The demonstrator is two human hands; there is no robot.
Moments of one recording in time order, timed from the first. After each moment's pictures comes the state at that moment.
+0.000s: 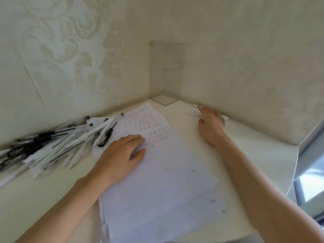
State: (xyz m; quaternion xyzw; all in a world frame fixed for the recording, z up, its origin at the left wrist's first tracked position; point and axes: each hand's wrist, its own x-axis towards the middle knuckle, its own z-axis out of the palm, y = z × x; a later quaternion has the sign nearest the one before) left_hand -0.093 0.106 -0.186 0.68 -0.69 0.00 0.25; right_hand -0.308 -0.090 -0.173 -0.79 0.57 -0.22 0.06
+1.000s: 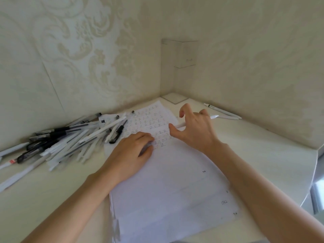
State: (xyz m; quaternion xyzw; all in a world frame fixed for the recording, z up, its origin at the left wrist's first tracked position) left_hand -0.093 0.107 -0.184 0.69 -0.68 -0.03 0.25; right_hand -0.253 -0.028 -0.164 -0.87 0.34 -0.36 -0.05
